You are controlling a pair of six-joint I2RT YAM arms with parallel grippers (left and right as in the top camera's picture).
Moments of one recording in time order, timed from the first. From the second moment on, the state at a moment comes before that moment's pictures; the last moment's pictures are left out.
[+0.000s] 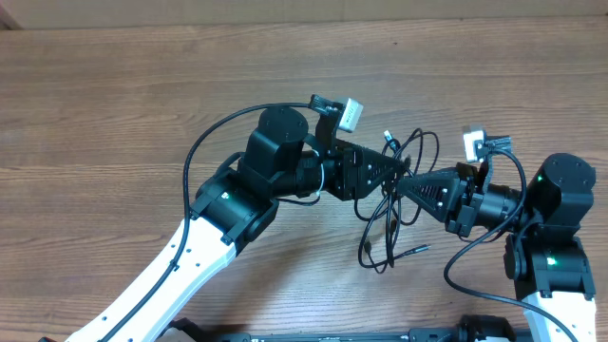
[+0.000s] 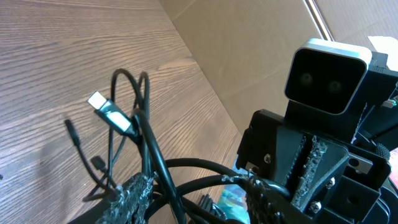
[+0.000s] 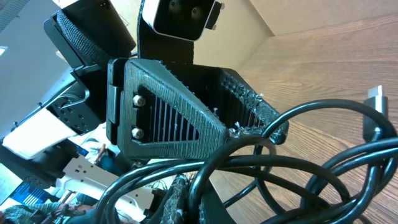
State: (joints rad) left arm -0.66 1.32 1.13 -0.19 0.63 -0.68; right arm -0.07 0.85 0.73 -0.14 -1.33 0.49
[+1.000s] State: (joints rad) left arm -0.67 1.32 1.13 -0.16 0.57 -0.73; right arm -0.07 0.85 0.73 -0.09 -1.43 0.49
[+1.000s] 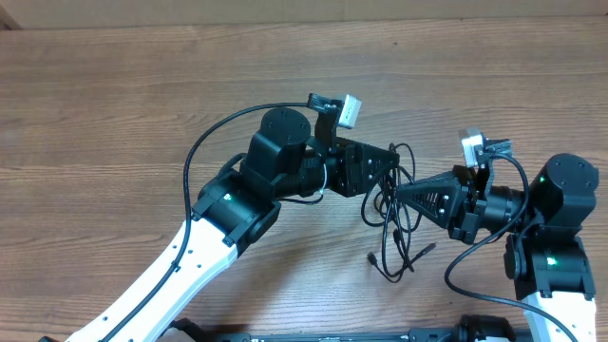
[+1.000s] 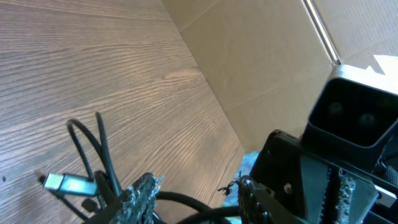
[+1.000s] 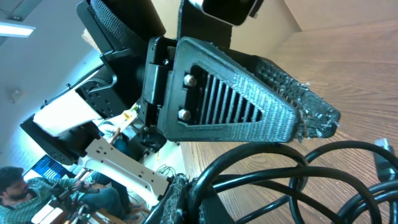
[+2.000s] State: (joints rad) left arm -0.54 1.34 1.13 -0.21 0.85 -1.15; right arm -0.07 0.85 0.73 0.12 -1.44 0.55
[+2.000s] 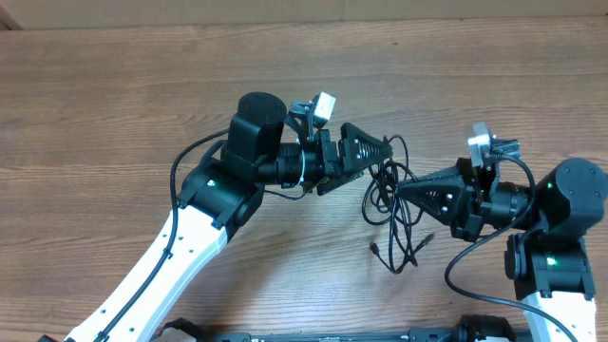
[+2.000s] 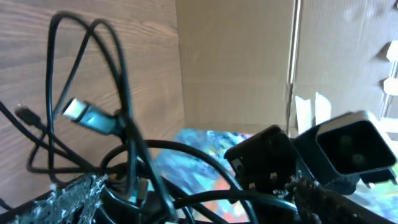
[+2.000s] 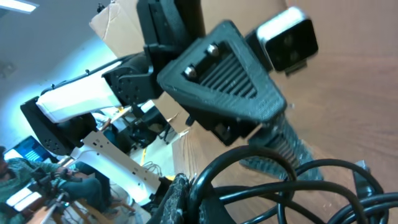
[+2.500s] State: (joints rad) left arm -0.54 1.34 1.13 -0.21 0.85 -1.33; right arm -0.07 0.85 0.73 0.17 -1.46 0.62
